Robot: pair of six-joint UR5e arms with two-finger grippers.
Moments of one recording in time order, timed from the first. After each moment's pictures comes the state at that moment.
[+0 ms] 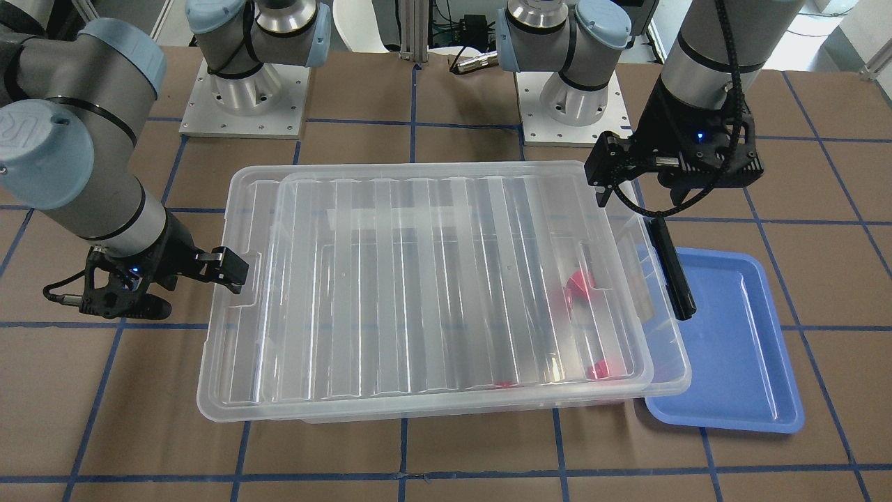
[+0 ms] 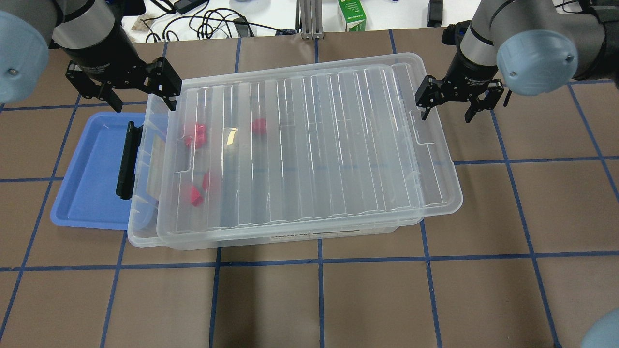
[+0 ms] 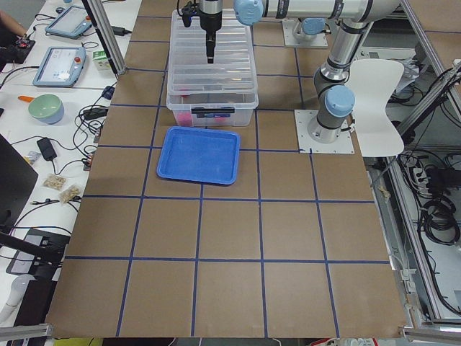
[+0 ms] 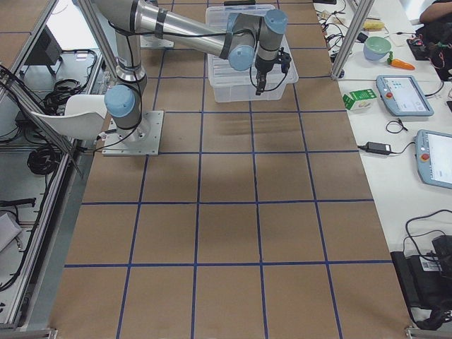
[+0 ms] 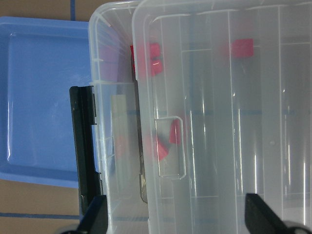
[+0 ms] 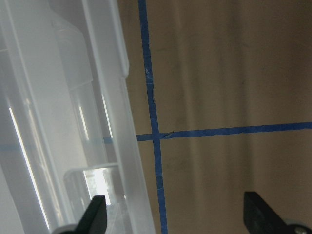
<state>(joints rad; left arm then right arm) -1.53 -1.60 -1.54 -1.54 1.62 0.04 1.48 -1.32 1.62 -1.80 -1.51 -0.02</state>
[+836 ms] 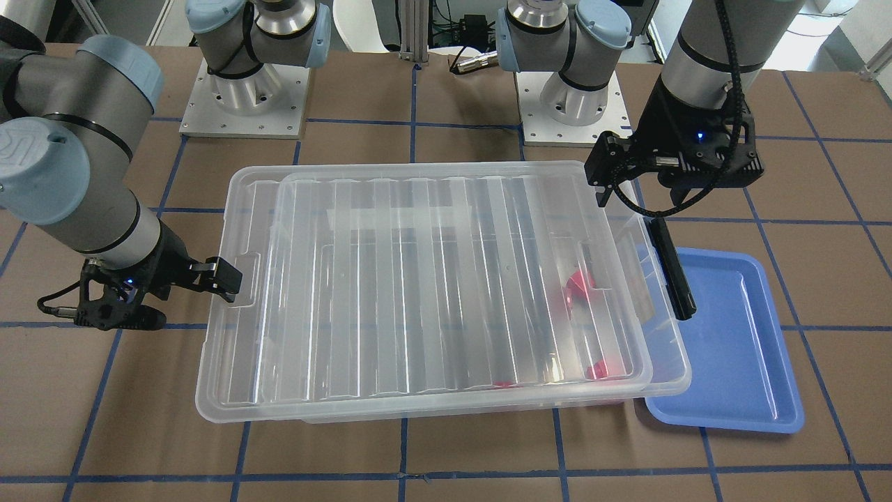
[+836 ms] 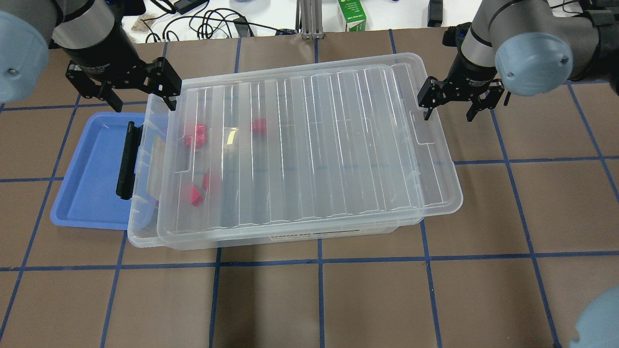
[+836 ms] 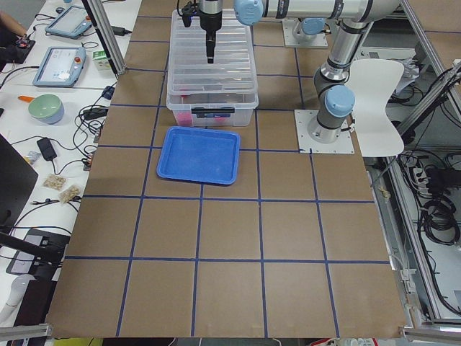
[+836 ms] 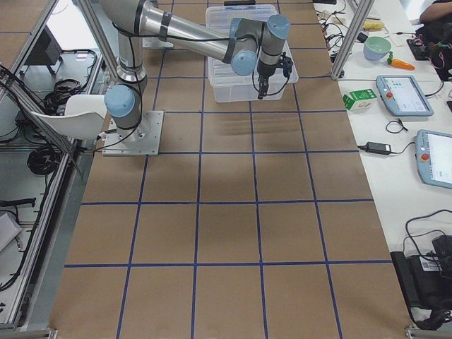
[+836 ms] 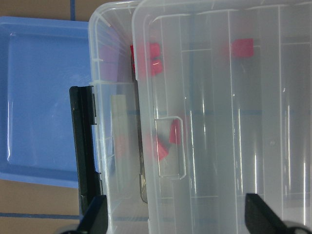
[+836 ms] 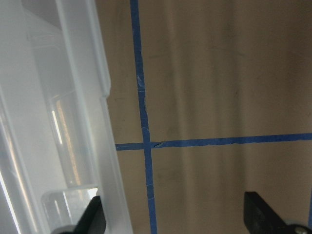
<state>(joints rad) -1.53 -1.60 -1.54 -1.54 1.62 0.04 1.46 -1.29 1.62 -1.82 -1.52 -0.05</state>
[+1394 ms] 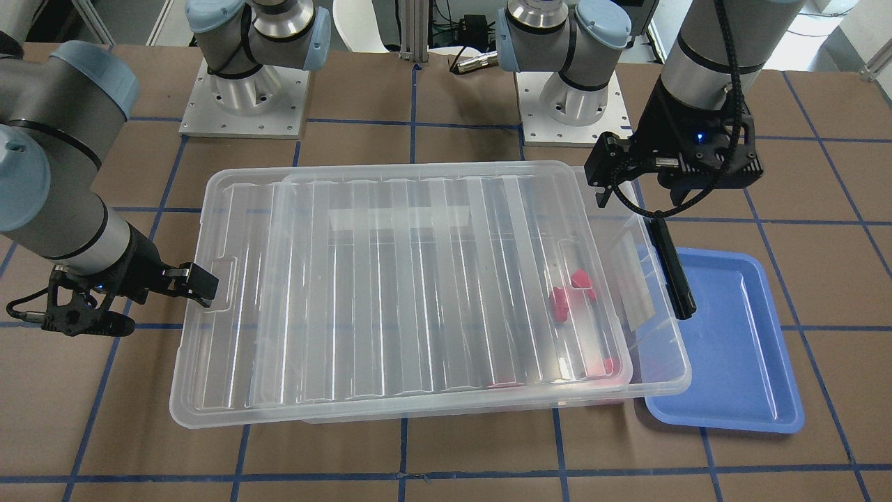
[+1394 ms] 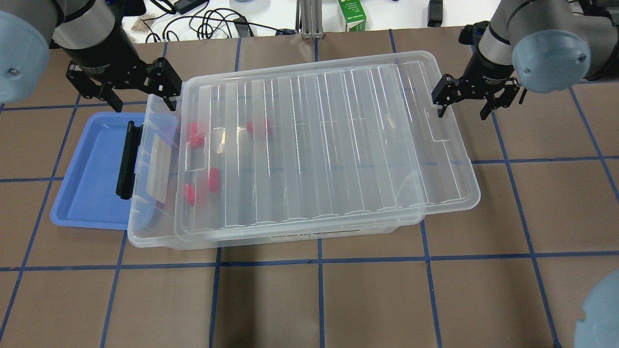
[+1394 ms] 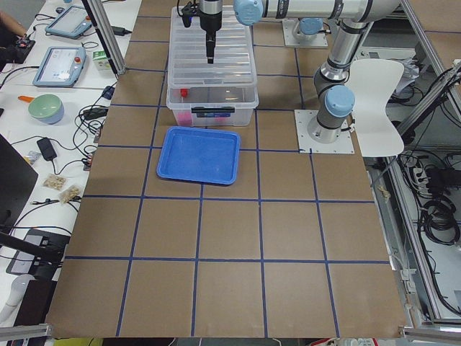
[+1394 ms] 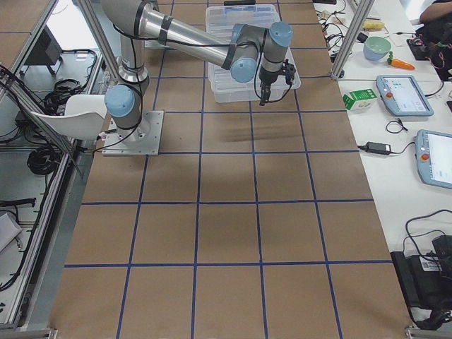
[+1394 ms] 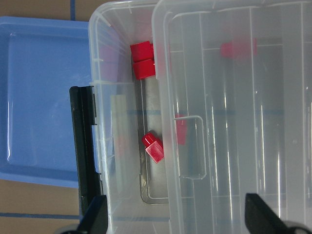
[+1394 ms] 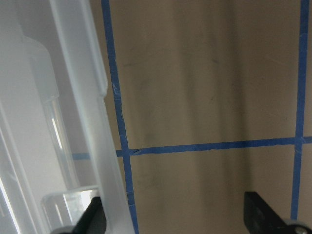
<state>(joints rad) -1.53 -1.60 -1.54 -1.54 1.62 0.04 1.42 -1.29 1.62 -1.83 -1.53 -0.07</state>
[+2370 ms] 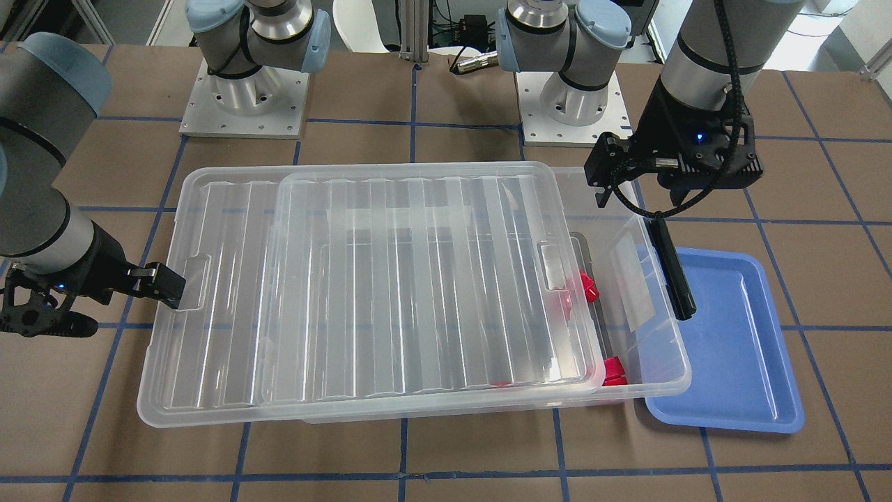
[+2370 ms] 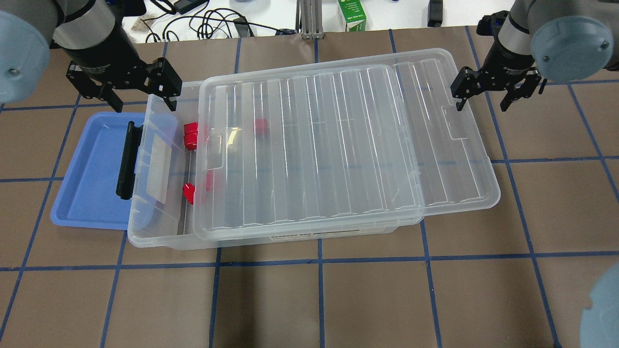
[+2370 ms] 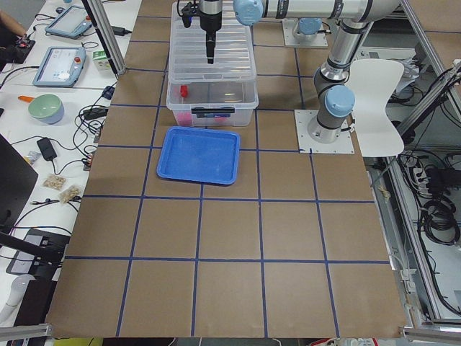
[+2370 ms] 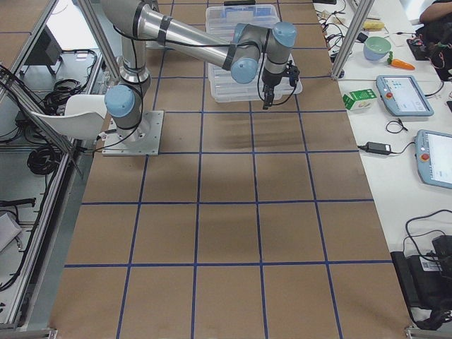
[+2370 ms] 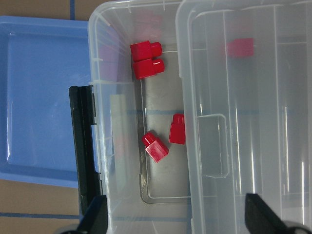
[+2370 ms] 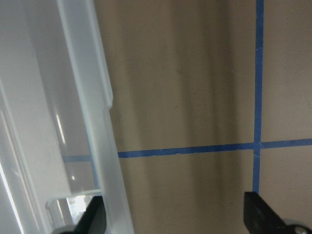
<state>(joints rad) -1.53 -1.60 -1.54 -1.54 1.62 0.04 1.38 -1.29 1.58 -1.81 -1.58 -0.13</state>
